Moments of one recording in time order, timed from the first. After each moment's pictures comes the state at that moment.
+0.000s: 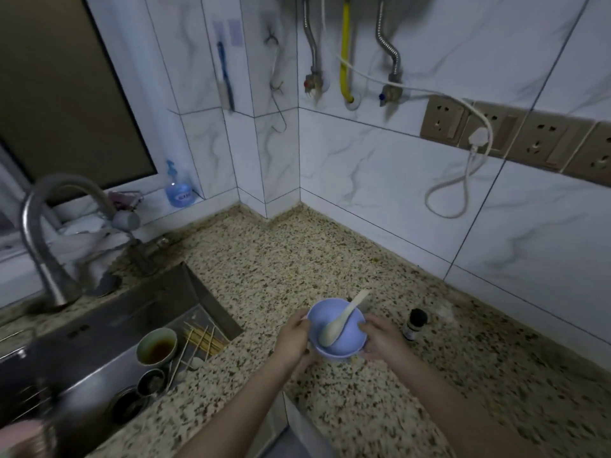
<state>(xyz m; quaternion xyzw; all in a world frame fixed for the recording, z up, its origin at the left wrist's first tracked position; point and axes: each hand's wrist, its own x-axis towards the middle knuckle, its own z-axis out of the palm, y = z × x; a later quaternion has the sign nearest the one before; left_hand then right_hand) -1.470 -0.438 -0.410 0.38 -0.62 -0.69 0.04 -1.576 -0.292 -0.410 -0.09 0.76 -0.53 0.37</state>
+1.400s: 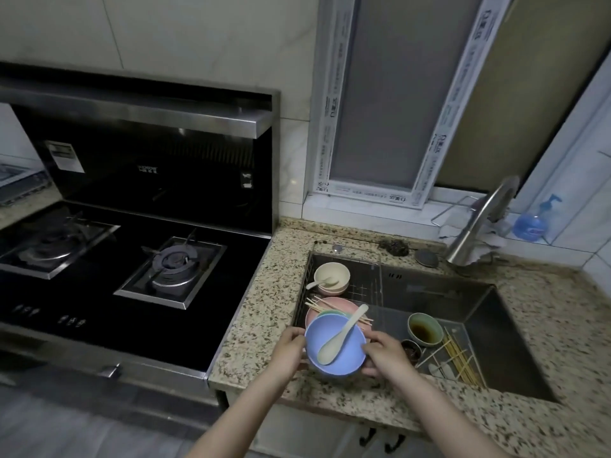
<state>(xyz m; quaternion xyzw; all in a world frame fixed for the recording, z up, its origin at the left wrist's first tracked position) -0.905 -0.578 -0.435 0.62 -0.36 -0.60 0.36 -1.091 -0.589 -0.433 -0.36 0.71 -0.30 0.52</state>
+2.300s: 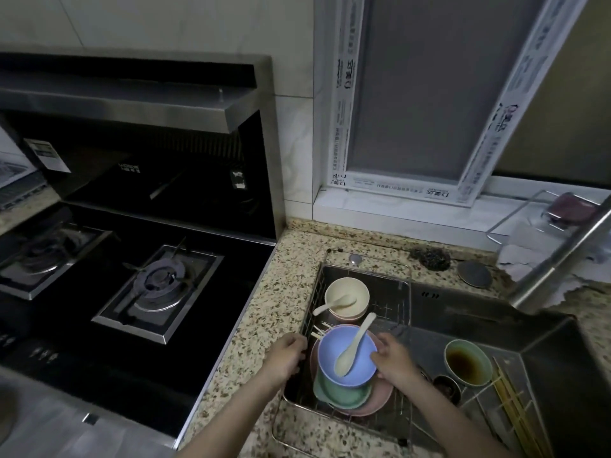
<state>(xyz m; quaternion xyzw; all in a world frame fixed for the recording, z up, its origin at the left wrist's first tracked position) -0.912 -0.728 -0.476 0.69 -0.31 -0.57 0.32 -1.127 -0.757 -0.503 -0.53 0.68 -0.17 0.47</state>
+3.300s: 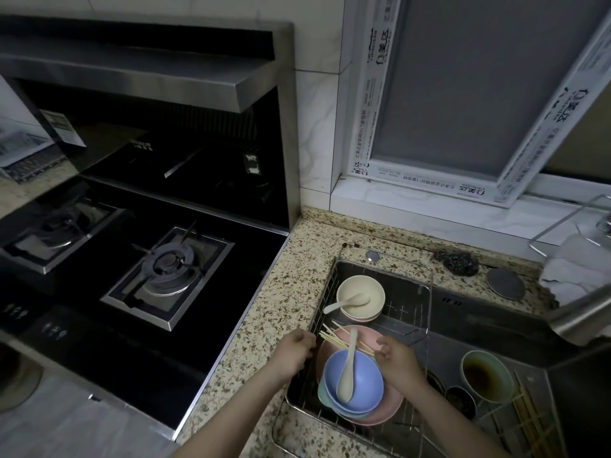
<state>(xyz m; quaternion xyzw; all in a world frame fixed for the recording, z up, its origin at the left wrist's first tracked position) -0.910 -0.751 -0.493 0.70 -0.34 -0.56 0.28 -1.121 -0.783 -0.528 -0.60 0.68 -0.10 0.40</state>
